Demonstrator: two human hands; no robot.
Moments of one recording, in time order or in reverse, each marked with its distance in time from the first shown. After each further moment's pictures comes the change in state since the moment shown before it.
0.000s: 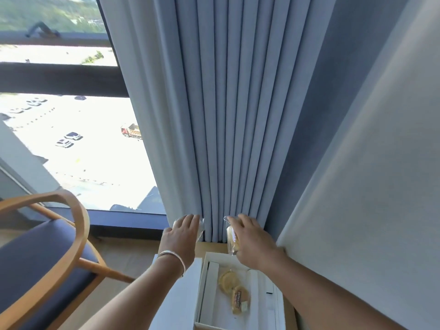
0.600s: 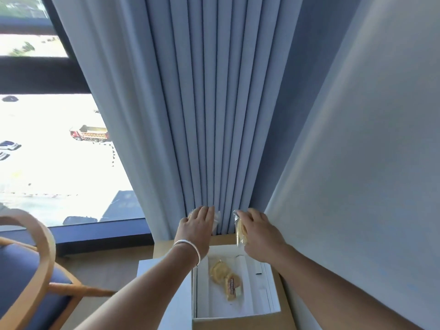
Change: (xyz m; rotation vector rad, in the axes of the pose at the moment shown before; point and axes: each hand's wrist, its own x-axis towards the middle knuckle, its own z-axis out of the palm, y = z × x) left_hand 0.025 0.033 0.006 -0.033 -0.035 0.302; right_hand -0.031 0.010 0.007 0.039 0.049 0.268
